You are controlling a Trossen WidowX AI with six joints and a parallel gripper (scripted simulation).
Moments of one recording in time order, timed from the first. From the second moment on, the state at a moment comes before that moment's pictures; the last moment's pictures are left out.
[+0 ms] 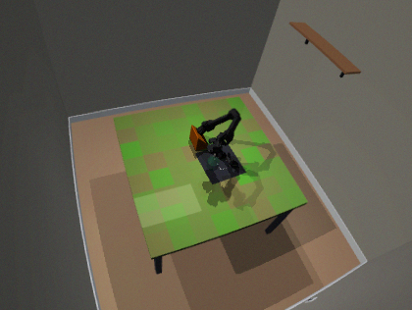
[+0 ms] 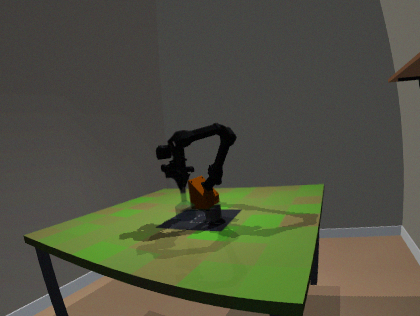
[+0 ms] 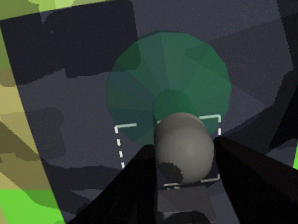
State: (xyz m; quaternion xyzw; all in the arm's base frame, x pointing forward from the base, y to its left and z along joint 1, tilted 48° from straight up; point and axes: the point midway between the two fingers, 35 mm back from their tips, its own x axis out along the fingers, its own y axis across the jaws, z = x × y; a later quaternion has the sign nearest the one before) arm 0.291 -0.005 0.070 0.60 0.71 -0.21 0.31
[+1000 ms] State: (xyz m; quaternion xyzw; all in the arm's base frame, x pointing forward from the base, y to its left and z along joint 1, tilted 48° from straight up) arm 0.291 -0.003 0.076 0.60 0.71 -0.21 0.31
